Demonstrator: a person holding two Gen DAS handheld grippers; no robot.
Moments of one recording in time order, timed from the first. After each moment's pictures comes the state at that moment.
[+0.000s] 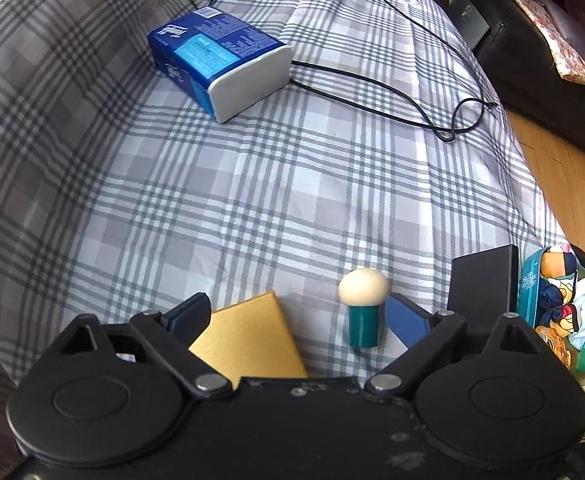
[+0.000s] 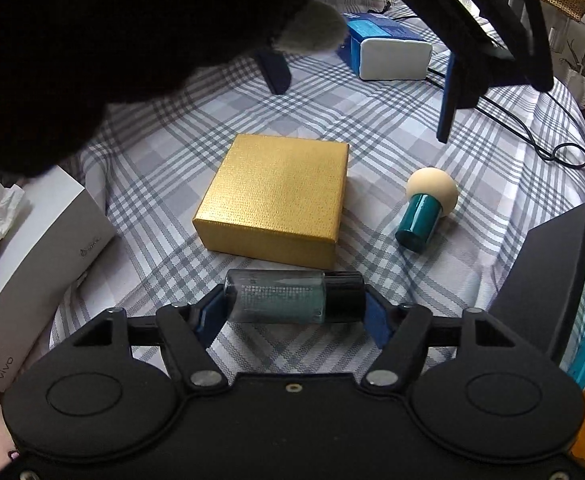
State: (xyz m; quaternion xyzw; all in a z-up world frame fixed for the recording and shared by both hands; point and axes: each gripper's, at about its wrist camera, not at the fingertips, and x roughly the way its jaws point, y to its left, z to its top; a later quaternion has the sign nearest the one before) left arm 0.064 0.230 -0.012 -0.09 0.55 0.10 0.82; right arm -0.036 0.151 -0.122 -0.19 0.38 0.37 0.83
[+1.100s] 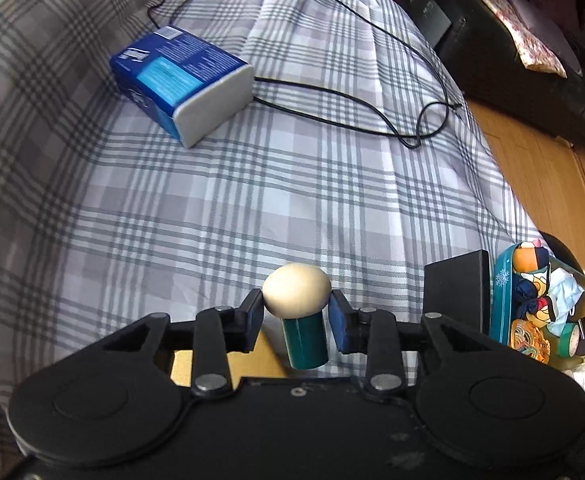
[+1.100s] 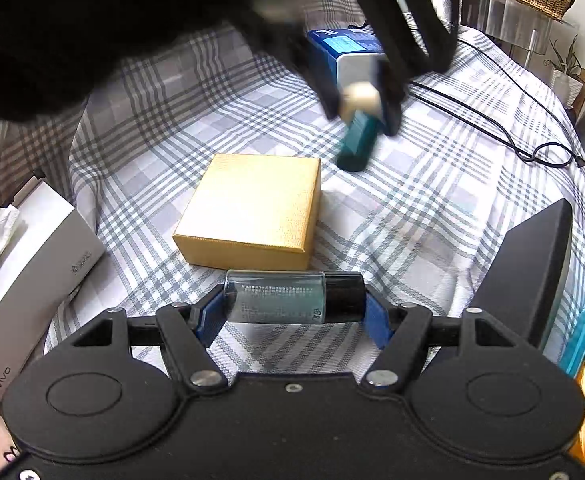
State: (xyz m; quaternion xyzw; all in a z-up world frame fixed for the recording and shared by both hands) left arm 0.063 0.242 0.006 -0.09 0.54 0.05 0.83; right arm -0.030 0.134 -0.118 -0.16 0.36 0.36 0.84
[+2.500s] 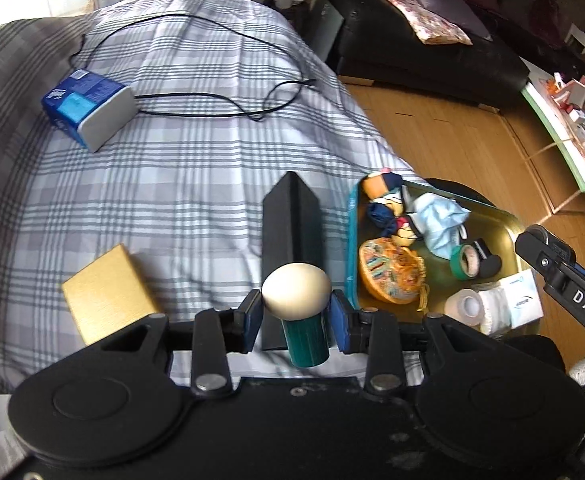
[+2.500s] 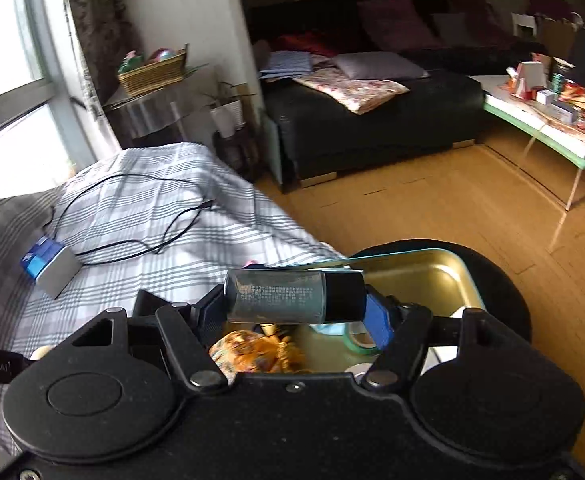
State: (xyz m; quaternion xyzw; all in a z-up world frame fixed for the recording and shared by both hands) left arm -0.030 0.092 0.043 -0.04 0.52 -0.05 0.85; right arm -0.051 -0.098 -0.014 0.12 0.29 -0.05 0.95
